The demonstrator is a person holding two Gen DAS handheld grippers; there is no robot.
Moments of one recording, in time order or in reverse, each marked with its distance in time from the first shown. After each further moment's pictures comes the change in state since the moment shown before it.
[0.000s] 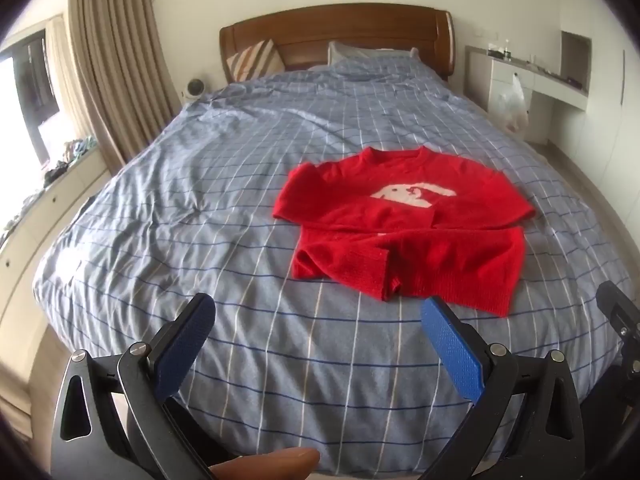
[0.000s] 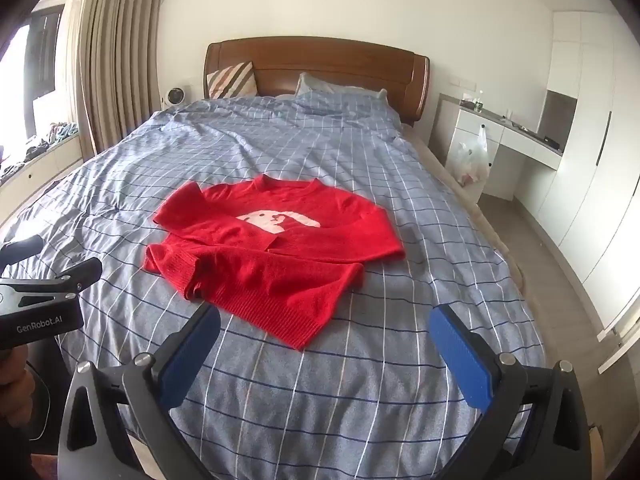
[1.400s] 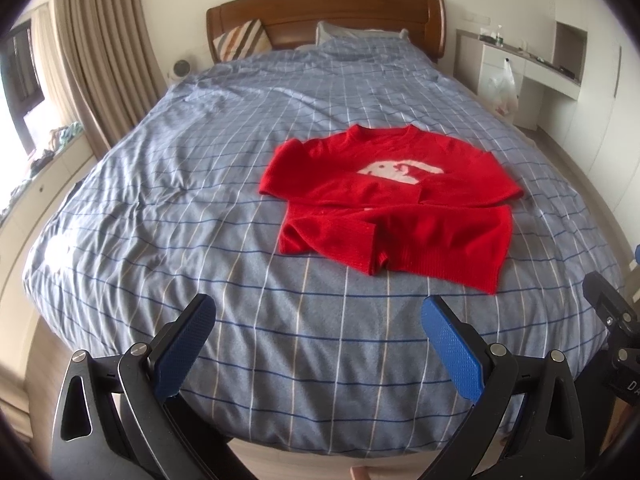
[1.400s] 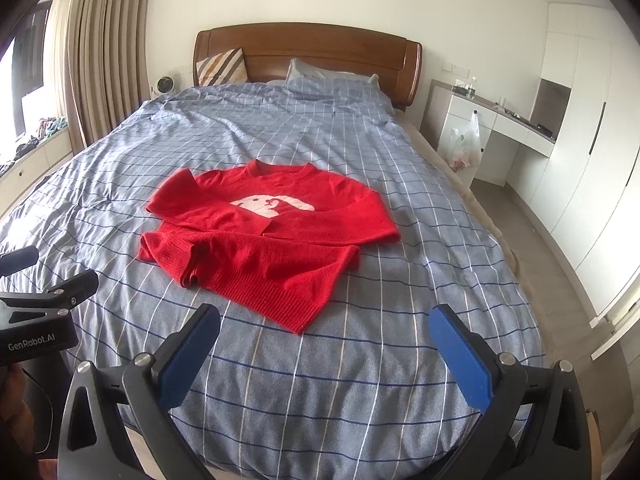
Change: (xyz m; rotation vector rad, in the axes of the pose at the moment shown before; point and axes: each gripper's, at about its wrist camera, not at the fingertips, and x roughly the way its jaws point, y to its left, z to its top) left arm 0.001 0.002 -0.008 0.001 0.069 -0.062; right arm -0.001 0.009 0.000 0.014 0.061 -0.024
